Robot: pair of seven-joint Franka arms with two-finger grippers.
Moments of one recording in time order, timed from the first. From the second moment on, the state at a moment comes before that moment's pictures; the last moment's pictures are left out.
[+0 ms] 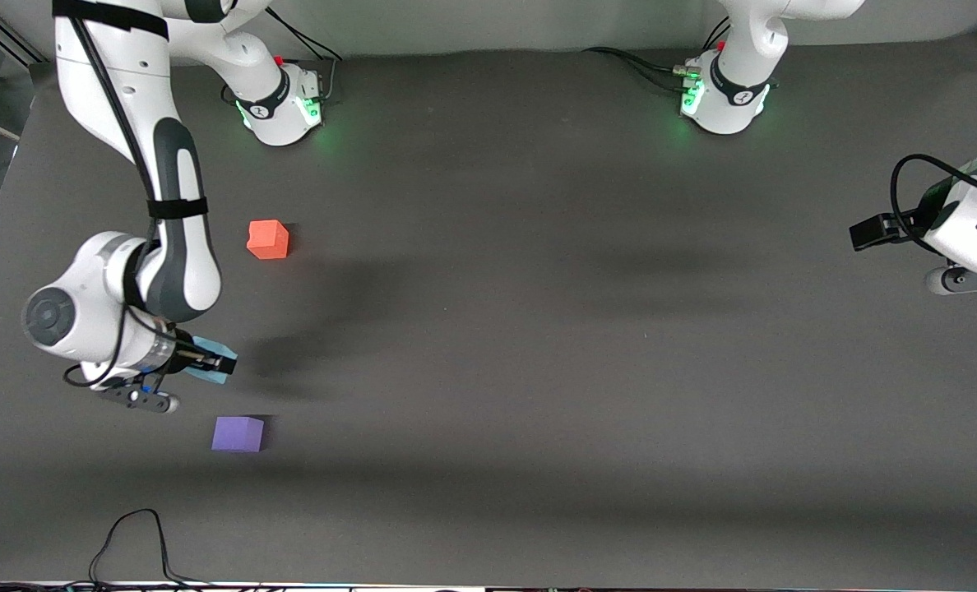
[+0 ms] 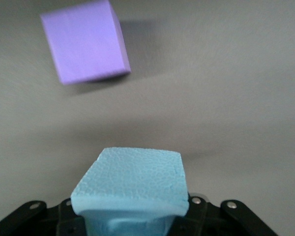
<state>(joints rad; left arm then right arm) -0.23 0.05 0.21 -1.65 0.08 1.52 -0.12 0.64 0.56 -0.71 -1.93 0.48 2.28 -0.09</state>
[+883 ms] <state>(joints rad) -0.23 0.05 0.21 -1.65 0.08 1.52 -0.11 0.71 0.59 -0.69 -2.12 0.63 2.45 -0.28</state>
